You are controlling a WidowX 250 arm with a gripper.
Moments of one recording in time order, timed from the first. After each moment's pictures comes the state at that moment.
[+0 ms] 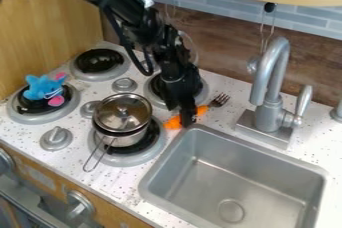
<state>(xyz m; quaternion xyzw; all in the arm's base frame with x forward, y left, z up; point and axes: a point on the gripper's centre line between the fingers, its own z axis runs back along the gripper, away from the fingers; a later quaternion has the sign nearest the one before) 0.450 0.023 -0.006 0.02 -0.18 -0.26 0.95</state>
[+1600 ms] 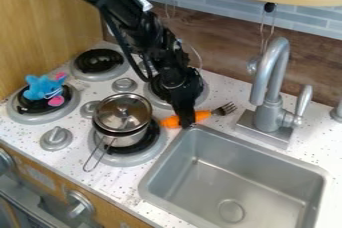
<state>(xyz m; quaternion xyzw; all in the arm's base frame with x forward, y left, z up) 0.445 -0.001 -0.005 0.02 -0.20 -0.36 0.91</state>
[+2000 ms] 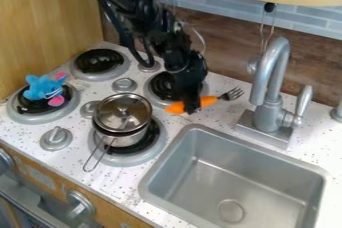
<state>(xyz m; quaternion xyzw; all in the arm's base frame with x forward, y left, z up) 0.452 0.002 0.027 0.01 -0.23 -0.36 0.90</state>
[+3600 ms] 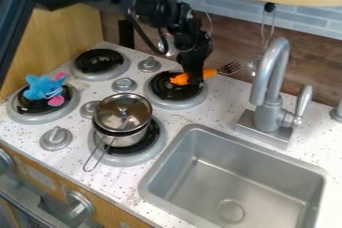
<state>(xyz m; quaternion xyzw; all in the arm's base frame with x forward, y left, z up) 0.513 0.121 0.039 0.12 -0.25 -0.27 0.92</state>
